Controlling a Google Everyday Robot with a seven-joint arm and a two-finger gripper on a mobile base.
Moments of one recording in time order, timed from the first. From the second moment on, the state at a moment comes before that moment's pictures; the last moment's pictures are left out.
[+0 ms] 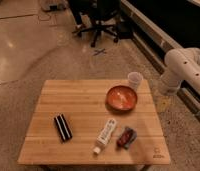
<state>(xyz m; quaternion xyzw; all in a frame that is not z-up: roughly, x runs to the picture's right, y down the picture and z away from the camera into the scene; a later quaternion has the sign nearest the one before) 0.301 0.059 0.712 -0.34 0.00 0.09 0.93</state>
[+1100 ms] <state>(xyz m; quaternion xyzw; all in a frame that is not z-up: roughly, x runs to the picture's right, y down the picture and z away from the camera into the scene) 0.178 0.140 0.662 -0.28 -0.13 -0.08 0.95</state>
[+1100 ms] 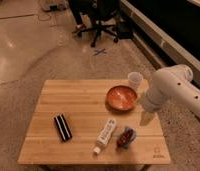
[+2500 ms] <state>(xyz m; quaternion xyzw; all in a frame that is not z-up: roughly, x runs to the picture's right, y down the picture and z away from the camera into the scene) 0.132 0.233 0.650 -0.27 -0.15 -0.23 0.92</state>
